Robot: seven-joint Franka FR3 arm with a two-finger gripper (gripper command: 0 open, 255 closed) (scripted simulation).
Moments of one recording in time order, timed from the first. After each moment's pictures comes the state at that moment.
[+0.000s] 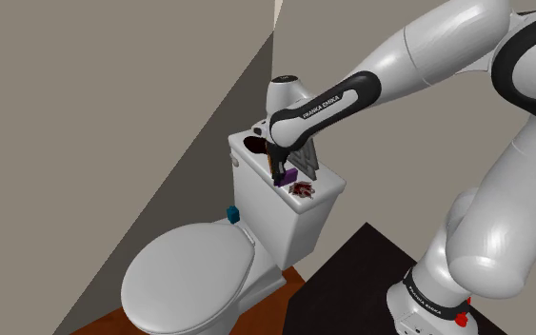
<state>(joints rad) 0.21 0.00 -0.07 -2.32 -0.03 2.33 -0.84</state>
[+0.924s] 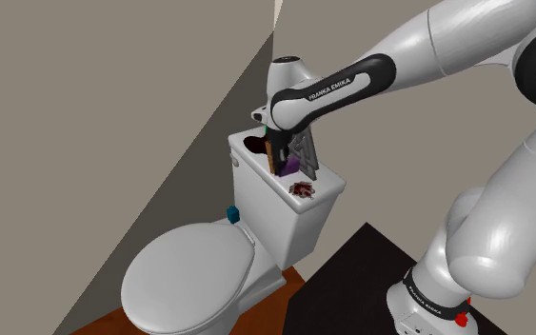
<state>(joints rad) 0.21 -0.07 -0.07 -2.27 -0.03 2.22 -0.84</state>
